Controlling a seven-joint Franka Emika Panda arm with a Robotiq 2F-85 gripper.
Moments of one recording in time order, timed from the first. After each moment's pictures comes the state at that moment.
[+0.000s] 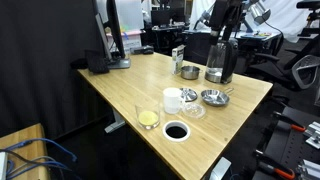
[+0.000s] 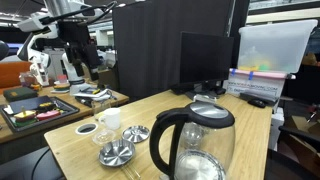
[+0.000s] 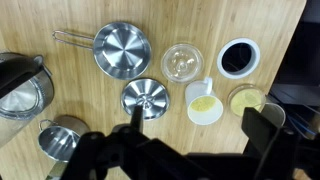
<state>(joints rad) 0.13 -0.53 0.19 -2.59 0.07 2.21 0.15</state>
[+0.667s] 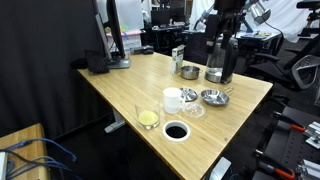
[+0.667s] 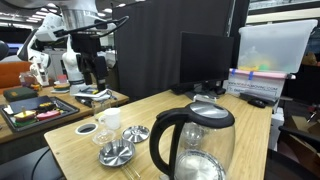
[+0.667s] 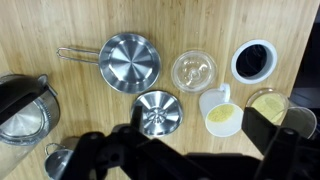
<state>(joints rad) 0.10 -0.42 0.16 -2.56 0.07 2.21 0.18</state>
